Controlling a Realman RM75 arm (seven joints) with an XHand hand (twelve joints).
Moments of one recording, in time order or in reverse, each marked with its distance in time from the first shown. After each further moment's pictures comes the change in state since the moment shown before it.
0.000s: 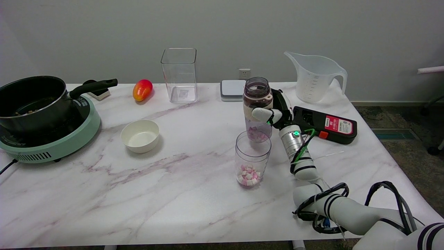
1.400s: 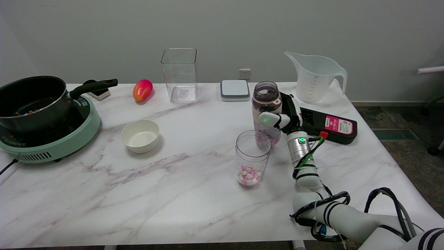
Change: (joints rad) arm -0.034 -0.021 -0.005 -0.015 0.146 0.076 -0.128
